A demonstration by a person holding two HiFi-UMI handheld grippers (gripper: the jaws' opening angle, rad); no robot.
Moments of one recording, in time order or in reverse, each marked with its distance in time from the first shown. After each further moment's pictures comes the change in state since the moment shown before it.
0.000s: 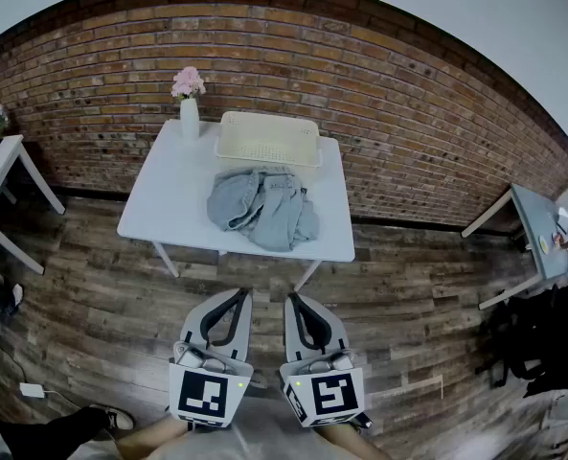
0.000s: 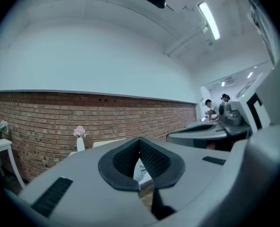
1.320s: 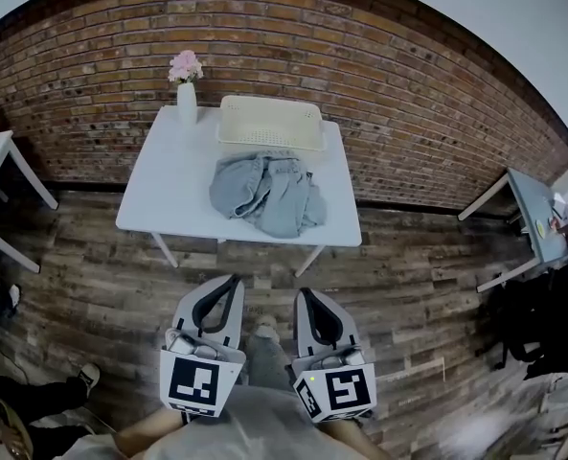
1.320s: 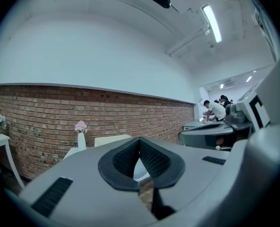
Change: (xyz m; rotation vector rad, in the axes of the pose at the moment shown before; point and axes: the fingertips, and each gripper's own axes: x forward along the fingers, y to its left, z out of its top) left arm -0.007 0.043 -0.023 -0.034 0.022 -0.025; right arm 0.006 0.013 -0.017 0.049 0.010 -0.065
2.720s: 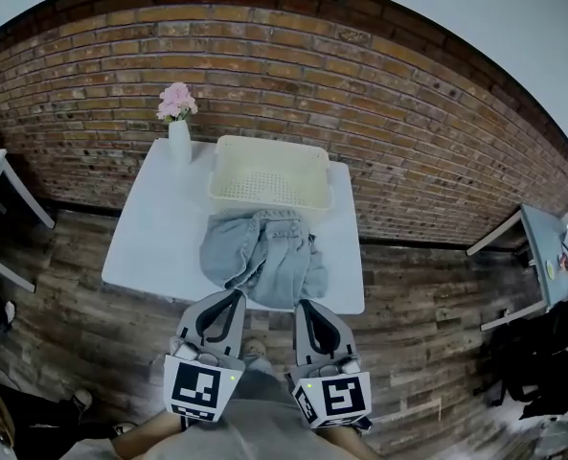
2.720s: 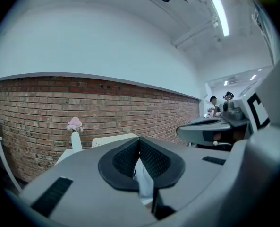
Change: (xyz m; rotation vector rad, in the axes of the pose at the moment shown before) left arm 0.155 0.064 -0.009 0.003 0.057 0.013; right arm 0.152 -0.081 0.003 -0.026 0.016 0.045
